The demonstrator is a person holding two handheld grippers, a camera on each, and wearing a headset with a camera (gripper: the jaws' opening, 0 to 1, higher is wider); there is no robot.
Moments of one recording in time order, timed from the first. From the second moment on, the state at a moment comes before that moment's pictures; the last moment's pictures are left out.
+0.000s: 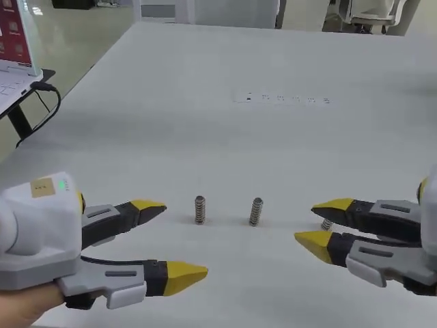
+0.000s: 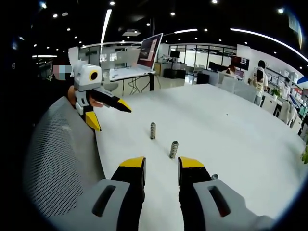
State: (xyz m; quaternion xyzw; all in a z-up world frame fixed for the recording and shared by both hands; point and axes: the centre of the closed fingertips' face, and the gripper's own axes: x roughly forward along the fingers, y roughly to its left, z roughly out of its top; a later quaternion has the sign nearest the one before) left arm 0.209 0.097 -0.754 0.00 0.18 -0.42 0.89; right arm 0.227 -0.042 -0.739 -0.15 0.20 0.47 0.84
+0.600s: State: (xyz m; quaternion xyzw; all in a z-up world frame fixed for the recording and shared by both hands) left arm 0.208 0.101 -0.759 0.00 0.19 -0.42 0.89; right arm 0.233 -0.094 -0.767 -0.12 0.21 0.43 0.87
